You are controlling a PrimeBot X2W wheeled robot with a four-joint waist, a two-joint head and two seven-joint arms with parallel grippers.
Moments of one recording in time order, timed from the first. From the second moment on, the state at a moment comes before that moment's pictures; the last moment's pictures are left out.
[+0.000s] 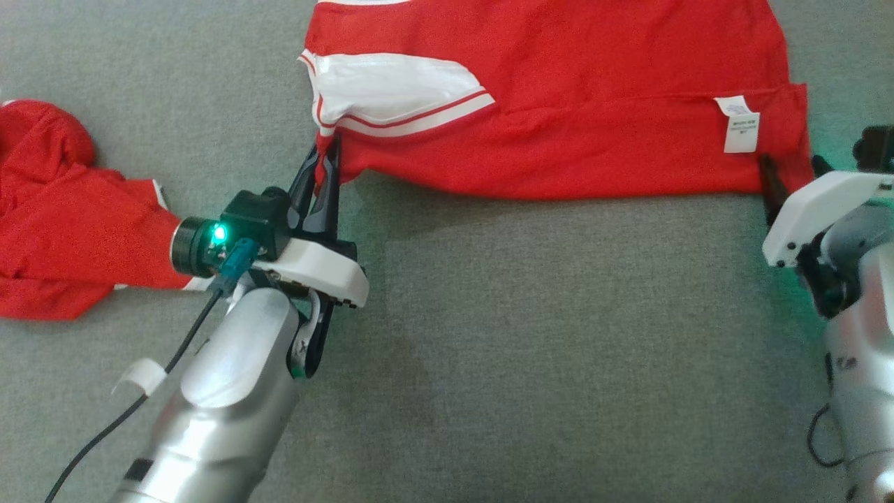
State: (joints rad) left arm -0.62 0.14 -0.54 0.57 -0.44 0.10 -0.22; right arm -0.61 -0.20 -0.13 0.71 0.12 0.13 0.28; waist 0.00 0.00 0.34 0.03
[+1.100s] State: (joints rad) left arm -0.40 0.29 -0.68 0.47 -0.45 0.03 0.08; right arm -0.44 -0.46 0.22 0.64 0.42 0.13 0.55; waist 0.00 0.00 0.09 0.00
